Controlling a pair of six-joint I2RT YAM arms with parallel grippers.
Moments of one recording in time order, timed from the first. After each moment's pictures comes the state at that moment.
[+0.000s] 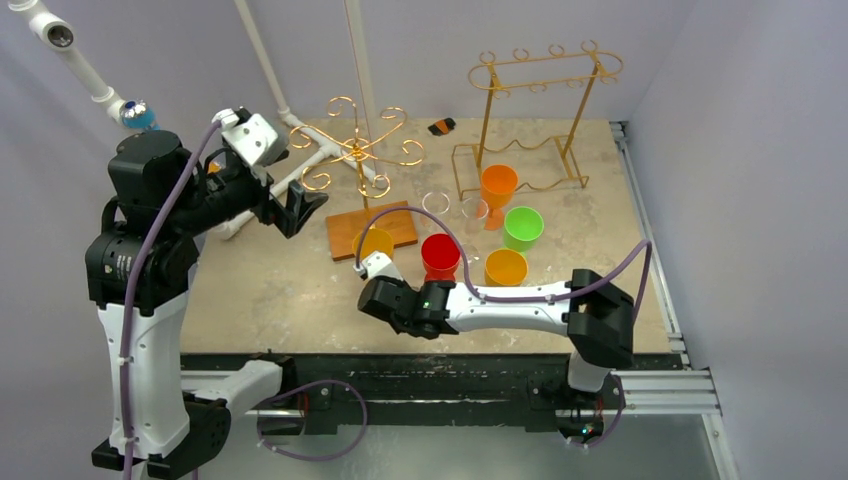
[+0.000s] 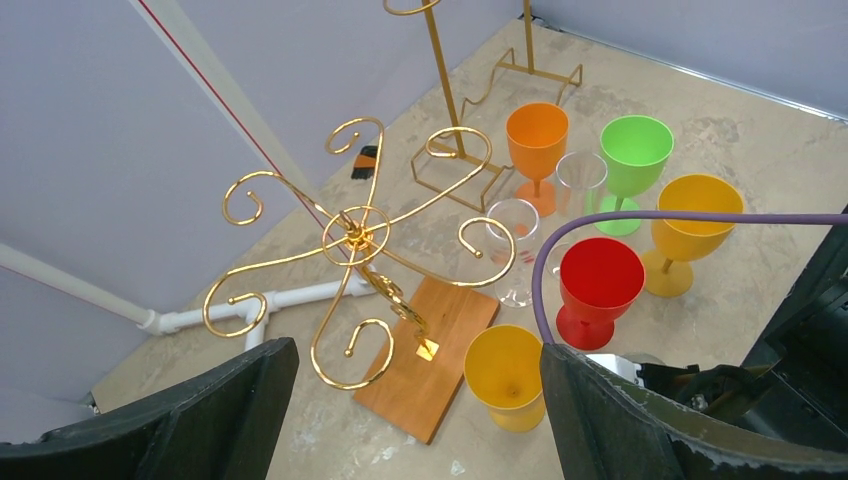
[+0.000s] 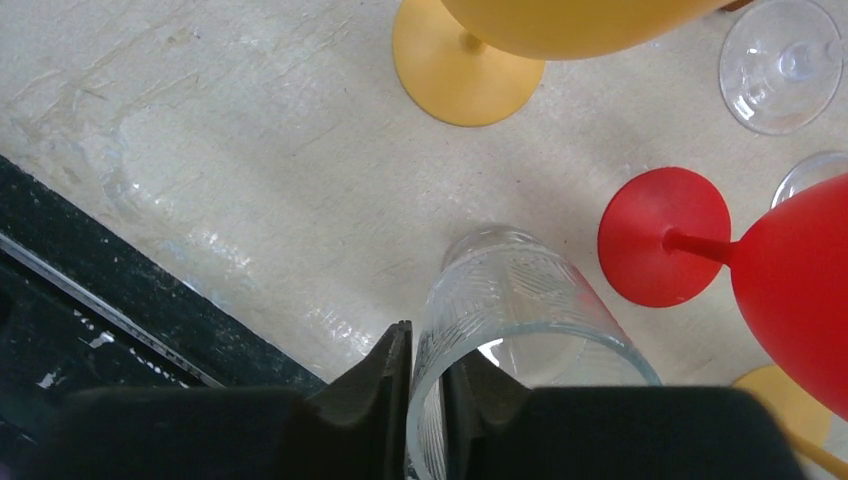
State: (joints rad) left arm -0.15 1.06 1.85 -1.07 0.54 0.35; right arm 1.32 1.73 1.25 -0.53 0.47 0.49
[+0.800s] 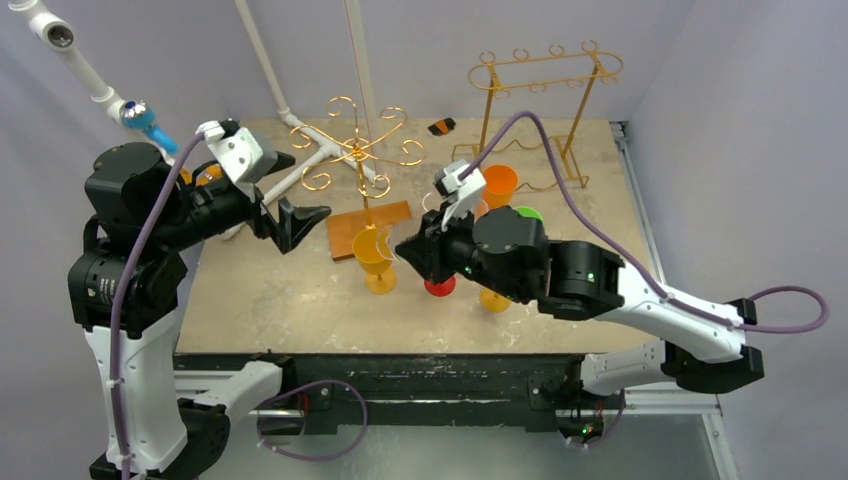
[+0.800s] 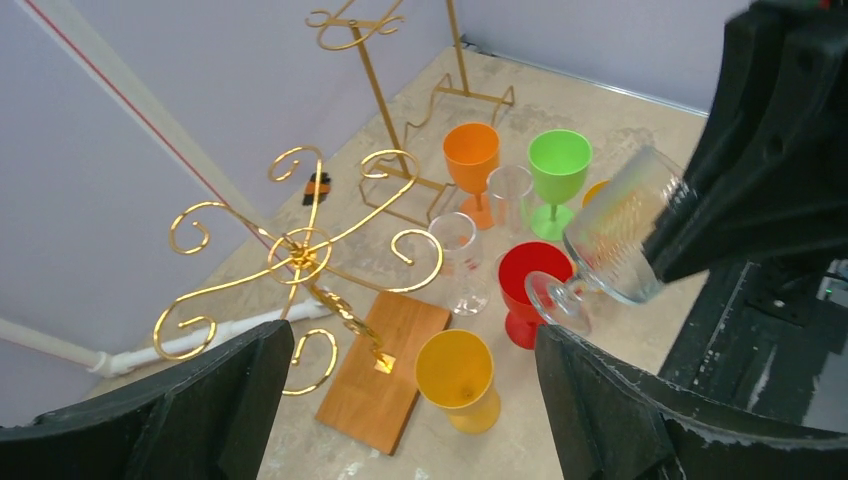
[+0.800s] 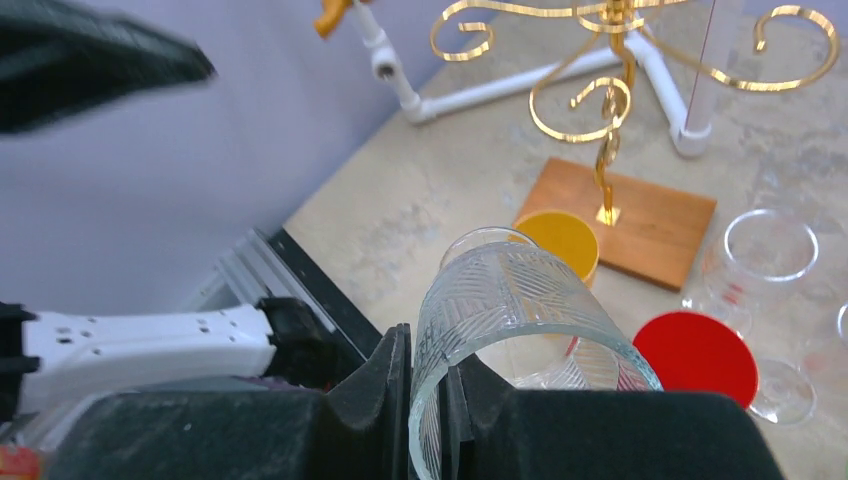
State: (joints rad) left arm -0.15 1.04 1.89 -1.07 0.65 0.31; right arm 1.32 1.25 1.57 -0.65 0.43 0.47
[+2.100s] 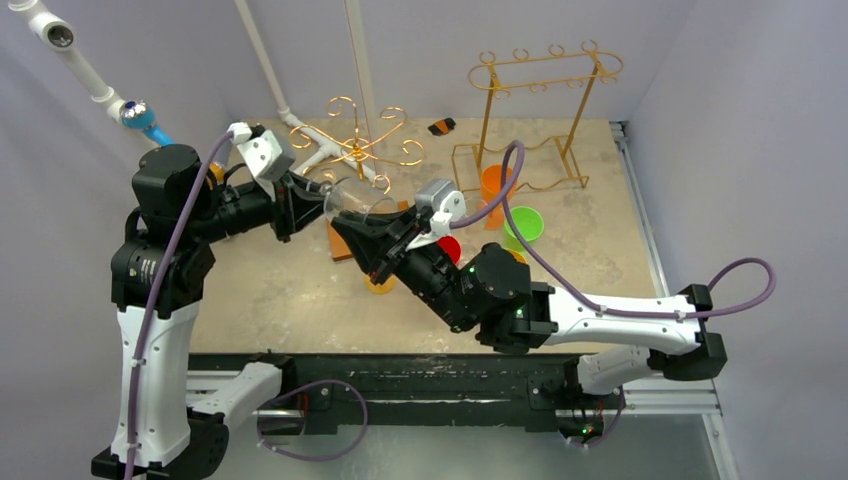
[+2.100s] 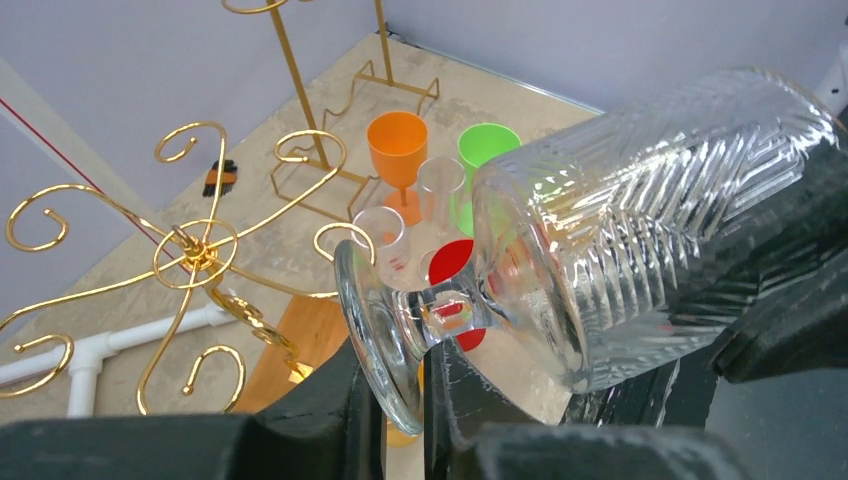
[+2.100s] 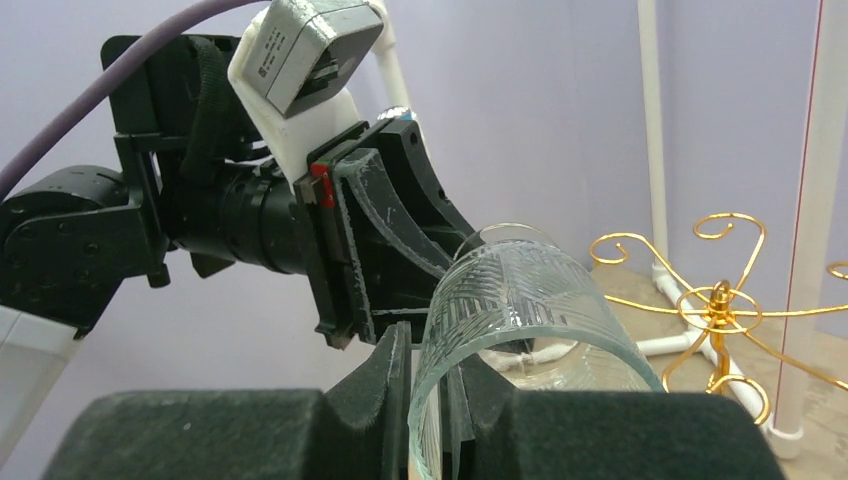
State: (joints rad) left arm -0.16 0.99 1.64 -0.91 0.80 0.18; right arm 1.50 1.34 1.43 0.30 0.59 0.06
